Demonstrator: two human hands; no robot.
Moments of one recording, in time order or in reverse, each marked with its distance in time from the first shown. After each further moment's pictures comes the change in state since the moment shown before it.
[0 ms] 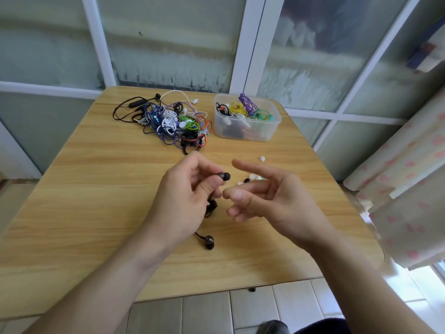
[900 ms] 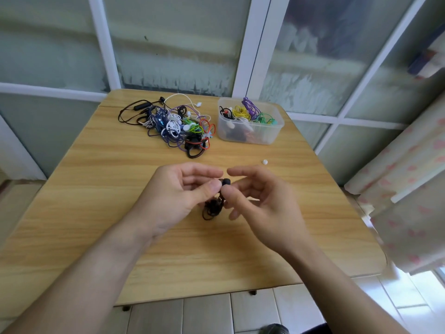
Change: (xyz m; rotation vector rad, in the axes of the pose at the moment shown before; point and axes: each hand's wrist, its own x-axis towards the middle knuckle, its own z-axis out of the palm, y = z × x) left_hand 0.006 0.007 -0.024 -0.159 -0.113 -0.288; right_hand 0.004 0.017 0.022 -0.216 0.173 -0.220
